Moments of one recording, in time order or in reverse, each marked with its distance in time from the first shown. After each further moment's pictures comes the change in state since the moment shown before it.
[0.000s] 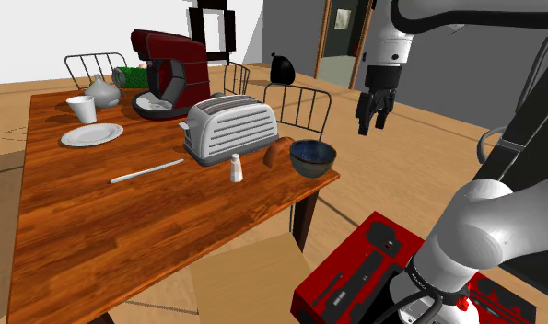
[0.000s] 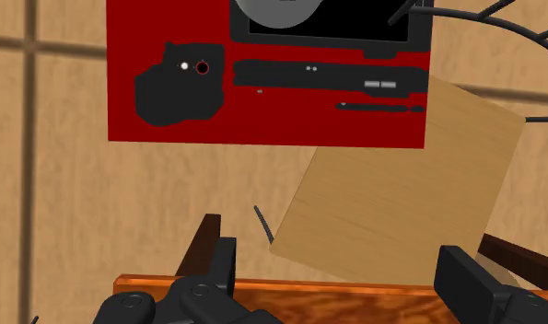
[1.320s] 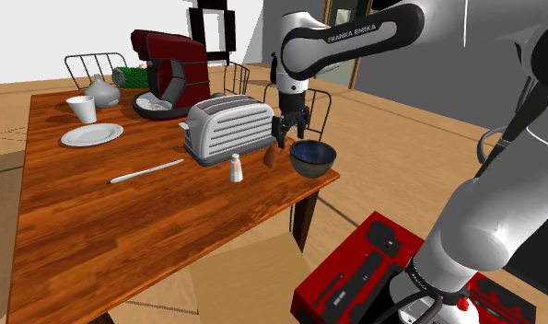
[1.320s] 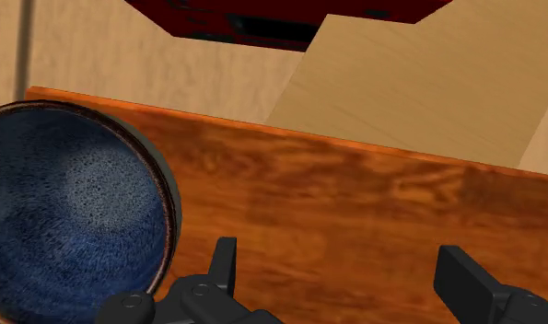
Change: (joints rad) arm 0.075 0.592 0.158 0.251 -0.024 0.385 0.130
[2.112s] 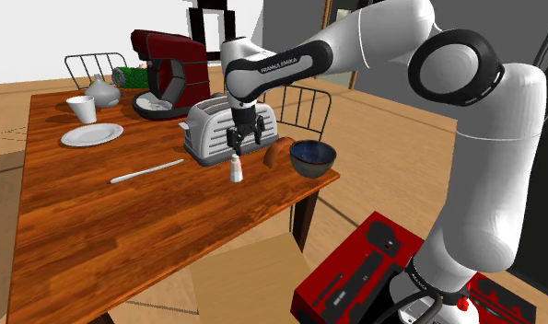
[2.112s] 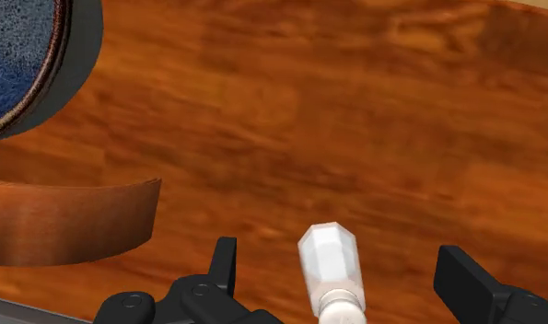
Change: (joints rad) arm 0.066 0.470 0.049 0.425 -0.126 0.053 0.103
